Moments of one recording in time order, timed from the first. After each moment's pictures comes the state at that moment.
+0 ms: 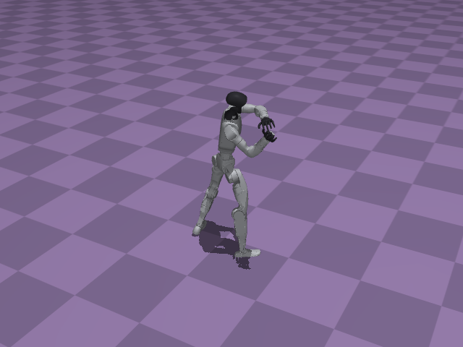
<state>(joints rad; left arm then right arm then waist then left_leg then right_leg) -1.88 0.15 -1.07 0.43 0.20 -0.04 0.38 -0.94 -0.36 -0.22 -0.14 -0.18 -0.03 -1.20 -0.48 0.19 0.10 0.18 0.26 0.79 0.32 -0.26 0.01 -0.12 -0.37 -0.20 0.08 -0.12 0.25</state>
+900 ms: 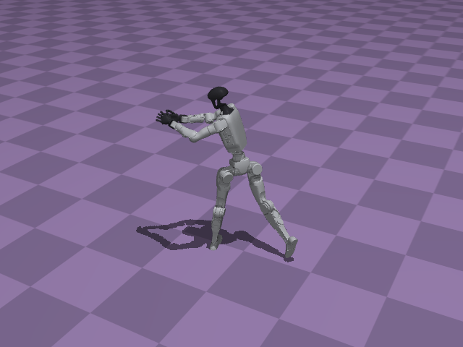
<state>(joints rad) -1.33 0.77 -0.68 0.42 -0.31 0.08 0.25 -1.49 -0.09 0.66 0.72 0.98 -0.05 -0.40 0.77 -0.15 0.16 -0.18 0.07 -0.70 -0.09 -0.06 -0.20 0.21 -0.04 0.34 0.41 0.46 0.26</state>
